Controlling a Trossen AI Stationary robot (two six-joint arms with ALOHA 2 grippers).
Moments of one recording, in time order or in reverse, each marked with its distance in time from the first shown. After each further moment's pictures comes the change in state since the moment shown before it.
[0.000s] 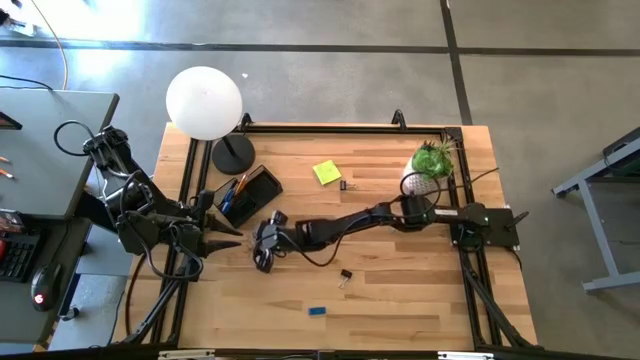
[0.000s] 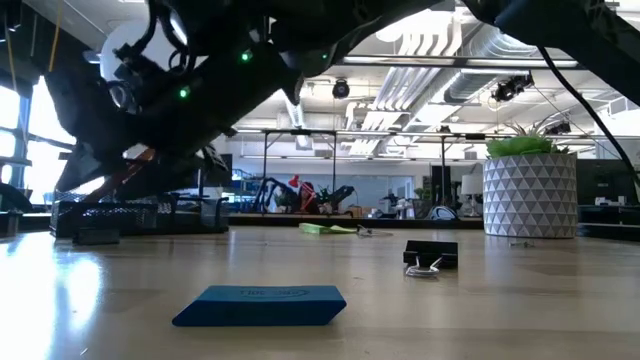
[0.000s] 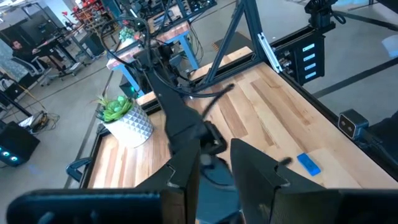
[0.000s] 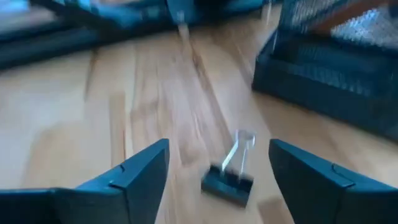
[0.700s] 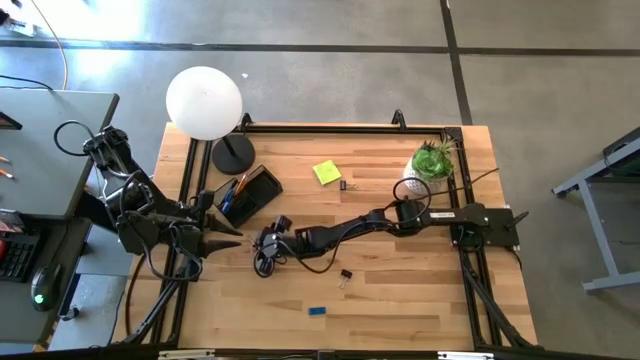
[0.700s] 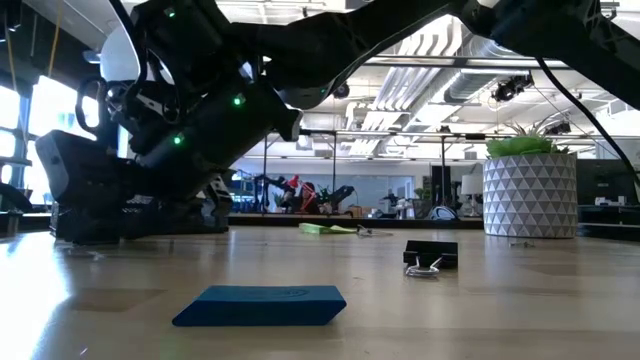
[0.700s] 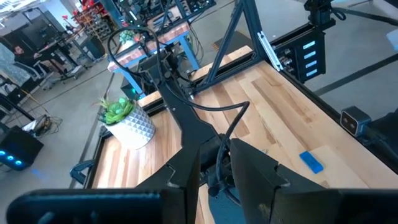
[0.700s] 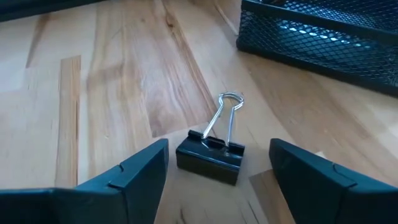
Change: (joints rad) left arm 0.000 0.000 0.000 0.000 0.000 0.025; right arm 0.016 0.080 0.000 0.021 0.092 0.025
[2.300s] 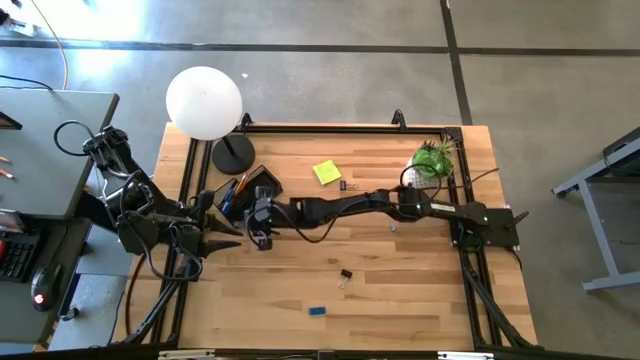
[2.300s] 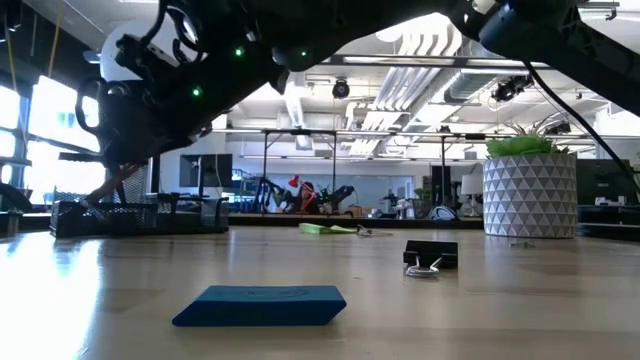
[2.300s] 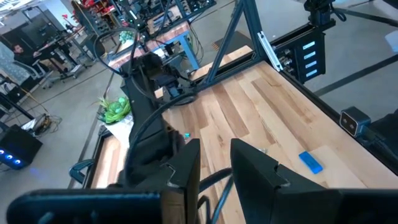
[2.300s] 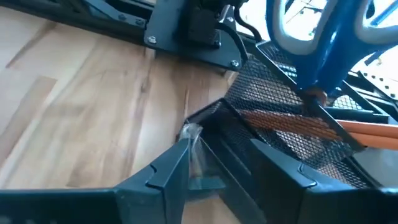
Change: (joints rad) left arm 0.000 0.000 0.000 -0.001 0.000 -0.007; right arm -0.128 -0.047 0.179 -0.115 -0.152 -0.603
